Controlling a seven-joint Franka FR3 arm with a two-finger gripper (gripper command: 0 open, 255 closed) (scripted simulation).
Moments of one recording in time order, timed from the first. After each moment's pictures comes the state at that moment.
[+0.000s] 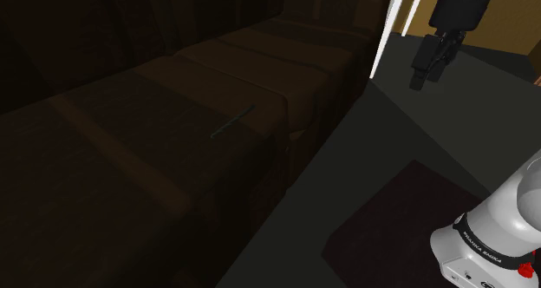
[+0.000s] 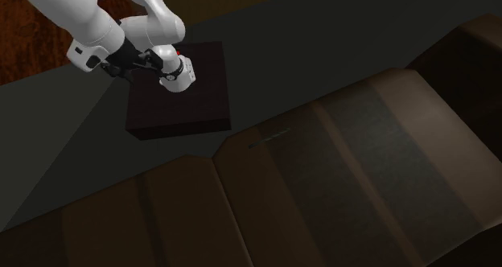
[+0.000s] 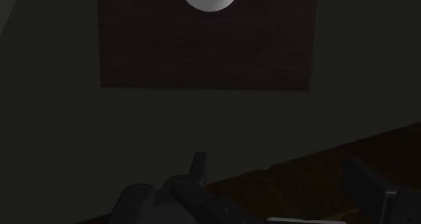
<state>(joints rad) -0.02 -0.83 0.01 -2.43 0.12 1.52 -0.01</state>
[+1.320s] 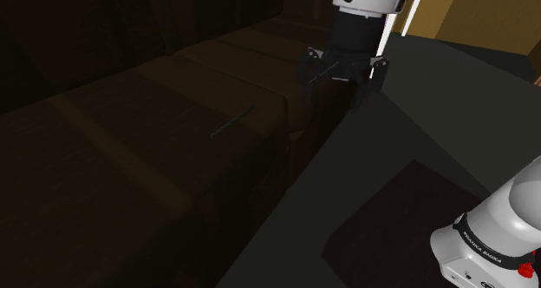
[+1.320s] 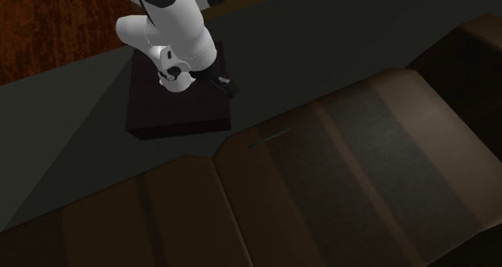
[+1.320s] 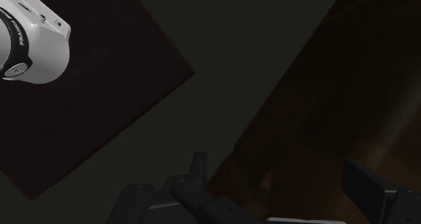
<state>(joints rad) -0.14 -0.56 0.53 -2.23 0.43 1.76 0.94</state>
